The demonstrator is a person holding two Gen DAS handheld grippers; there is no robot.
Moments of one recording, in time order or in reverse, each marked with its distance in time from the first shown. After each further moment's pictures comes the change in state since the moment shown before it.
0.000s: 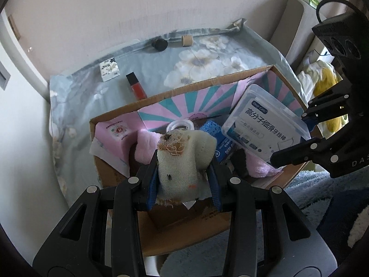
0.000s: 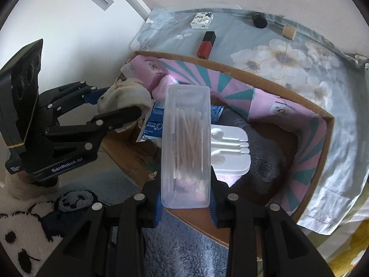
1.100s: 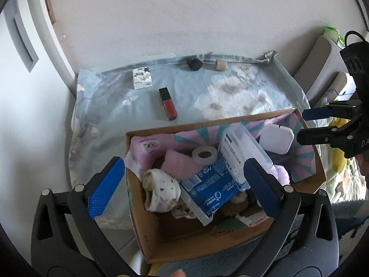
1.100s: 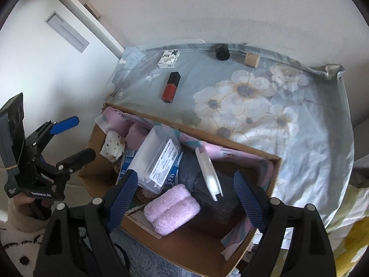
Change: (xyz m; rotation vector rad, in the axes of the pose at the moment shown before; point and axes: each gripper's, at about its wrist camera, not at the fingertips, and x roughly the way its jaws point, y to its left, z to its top) left arm -0.018 0.035 0.020 -0.192 -0.095 0.074; right arm -0.047 -0.036 0.039 0.084 -0.176 -0.119
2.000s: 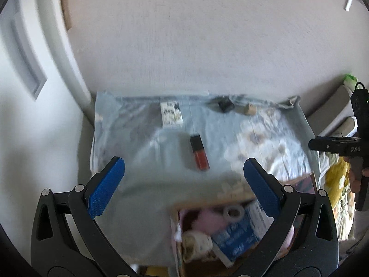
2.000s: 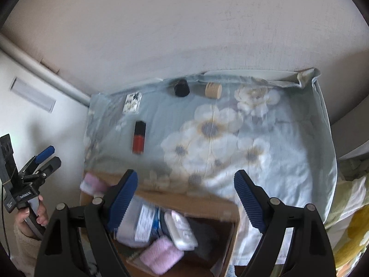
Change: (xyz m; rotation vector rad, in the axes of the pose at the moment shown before) left arm 0.020 0.089 0.102 -0.137 -0.037 -0.004; right arm -0.001 -0.058 0.086 0.248 -0.044 -0.061
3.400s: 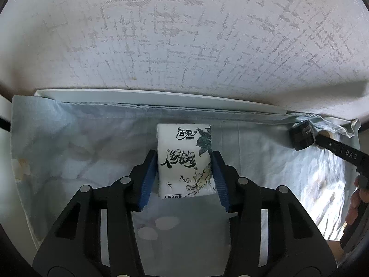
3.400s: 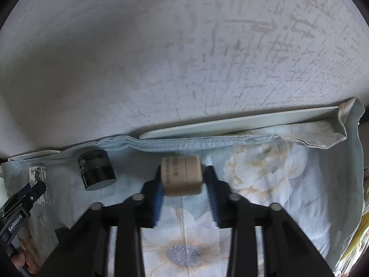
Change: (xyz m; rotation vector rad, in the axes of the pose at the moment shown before) left arm 0.234 0.041 0.070 -0.113 0.210 0.043; right arm 0.162 -0.044 0.113 0.189 -0.009 -0.318
